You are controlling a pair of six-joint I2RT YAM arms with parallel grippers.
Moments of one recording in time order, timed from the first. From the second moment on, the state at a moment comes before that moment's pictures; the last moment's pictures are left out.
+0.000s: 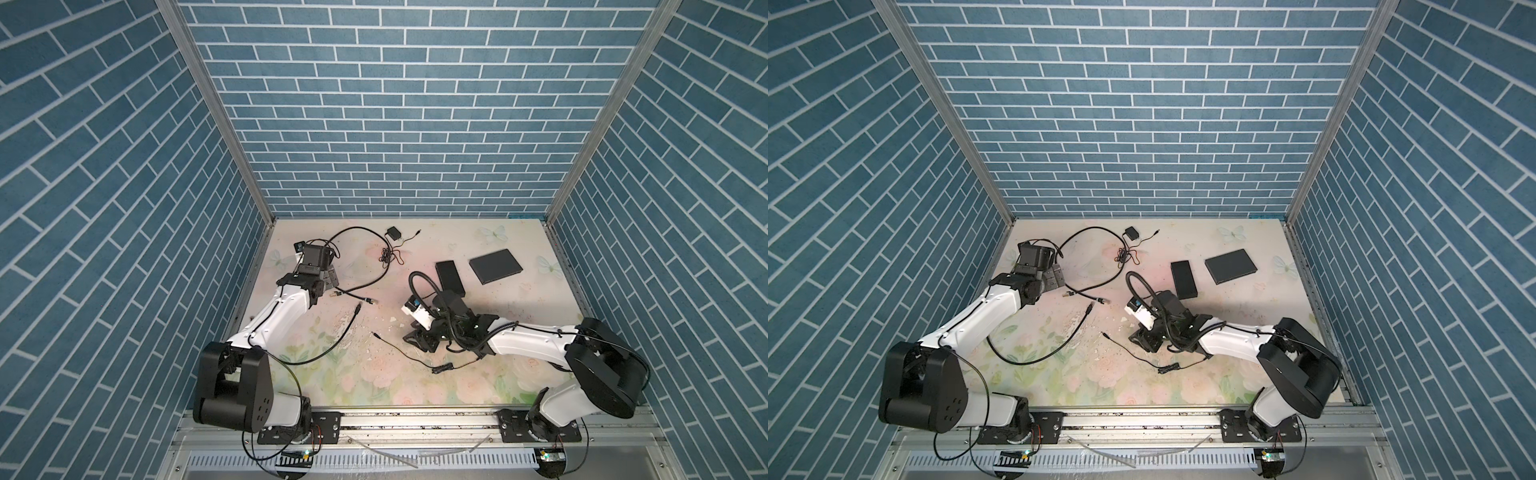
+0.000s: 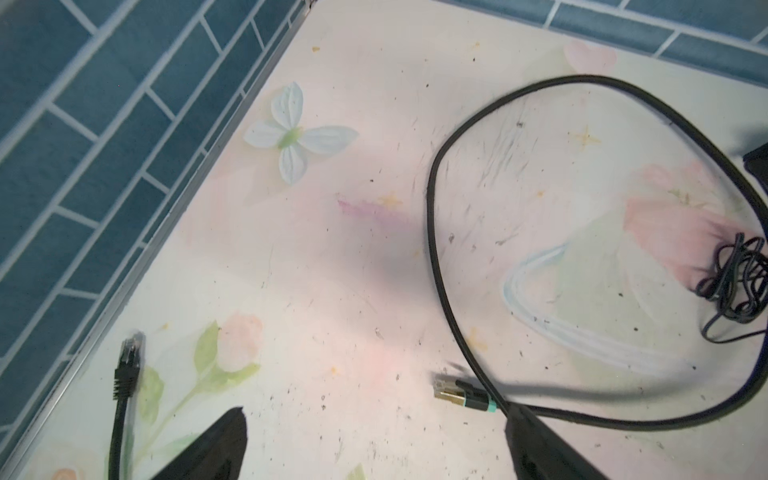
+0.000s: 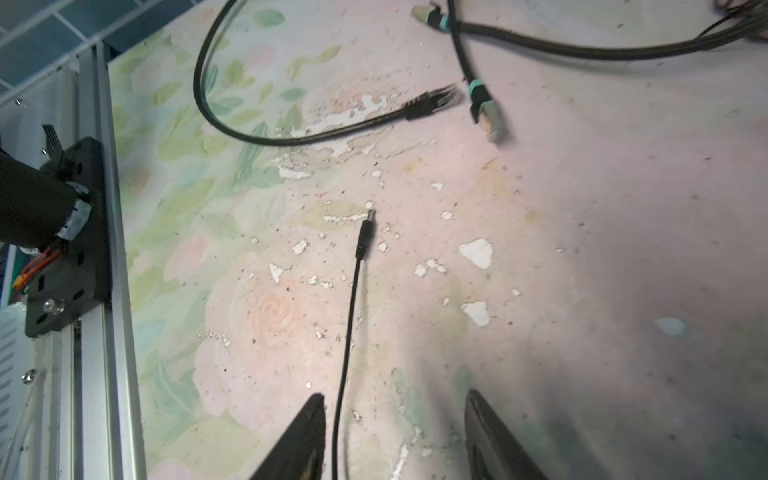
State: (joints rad) left arm -0.17 1.40 0.96 -0.50 -0.39 -0.47; right arm 0.95 1.55 0.74 0.05 -0.31 0.00
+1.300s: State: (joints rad) left arm -0.31 1.30 0.95 -0.60 0.10 -0.41; right arm 0.97 1.65 0.82 0.03 -0.14 0.00
